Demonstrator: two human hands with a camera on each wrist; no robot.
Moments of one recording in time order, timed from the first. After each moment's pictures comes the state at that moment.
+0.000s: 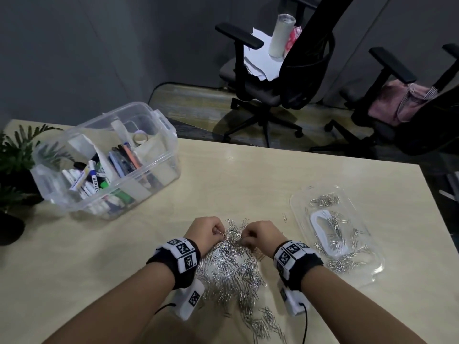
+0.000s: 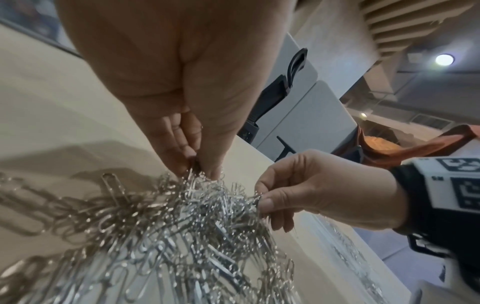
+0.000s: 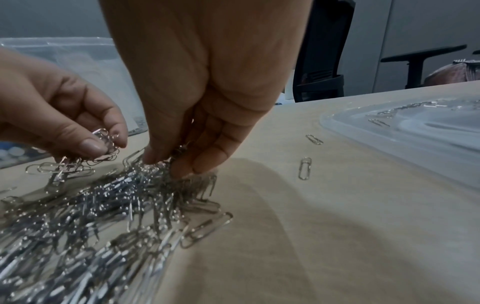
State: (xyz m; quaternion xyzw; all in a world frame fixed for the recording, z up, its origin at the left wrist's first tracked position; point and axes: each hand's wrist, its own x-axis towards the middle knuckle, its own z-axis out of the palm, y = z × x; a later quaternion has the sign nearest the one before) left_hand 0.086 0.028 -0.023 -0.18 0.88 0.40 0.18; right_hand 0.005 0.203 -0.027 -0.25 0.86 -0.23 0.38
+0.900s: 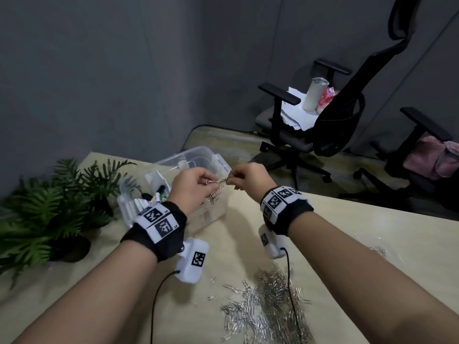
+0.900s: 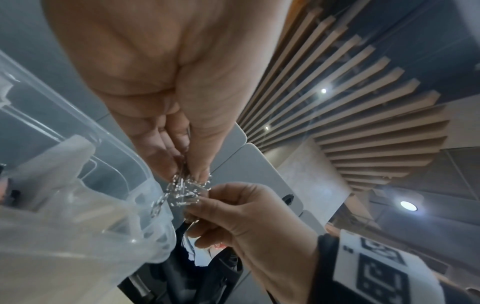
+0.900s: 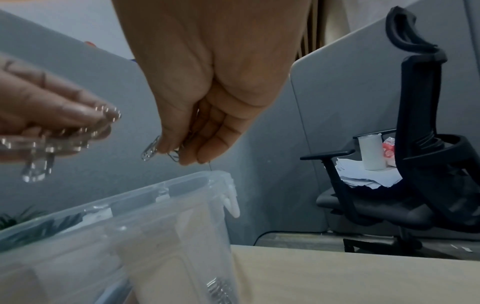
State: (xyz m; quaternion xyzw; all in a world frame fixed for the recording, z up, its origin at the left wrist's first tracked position) left_hand 0.063 -0.142 0.122 -0.26 0.81 0.51 -0.13; right_hand -0.062 -0.014 0.115 -0.36 0.84 -0.36 0.17
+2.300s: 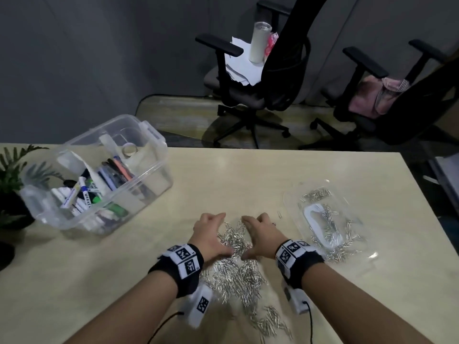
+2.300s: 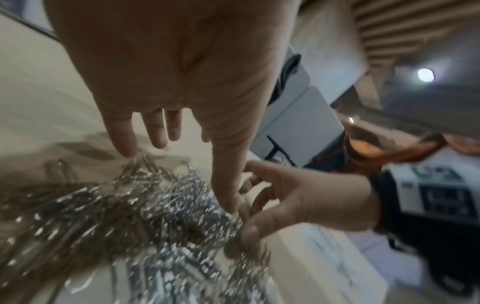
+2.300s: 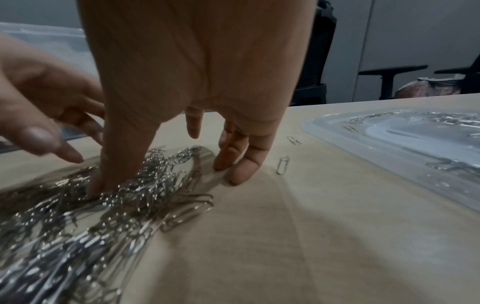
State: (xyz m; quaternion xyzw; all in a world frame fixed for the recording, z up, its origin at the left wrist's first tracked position) left_hand 0.084 0.042 -0.009 -0.15 0.89 0.37 0.23; right_hand 0.013 0.217 -0.028 -0.20 0.90 -0.16 0.36
